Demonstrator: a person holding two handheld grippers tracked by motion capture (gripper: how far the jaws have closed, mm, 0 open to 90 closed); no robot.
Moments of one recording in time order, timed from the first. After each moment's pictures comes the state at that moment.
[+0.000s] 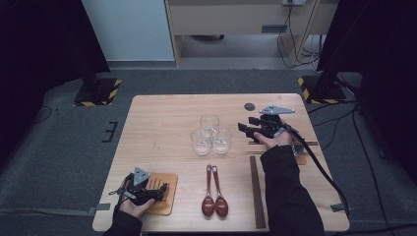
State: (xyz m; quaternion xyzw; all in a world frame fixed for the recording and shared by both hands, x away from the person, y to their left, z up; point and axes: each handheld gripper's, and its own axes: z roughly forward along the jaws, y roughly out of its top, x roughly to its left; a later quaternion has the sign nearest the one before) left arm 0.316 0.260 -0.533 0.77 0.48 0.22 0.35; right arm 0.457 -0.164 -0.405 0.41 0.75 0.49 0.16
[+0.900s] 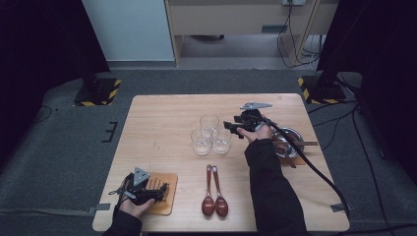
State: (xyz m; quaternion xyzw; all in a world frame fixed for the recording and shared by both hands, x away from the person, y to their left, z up) left arm 0.317 0.260 -0.533 0.77 0.48 0.22 0.35; right arm 0.492 -0.119 -0.425 0.42 0.77 0.47 0.13
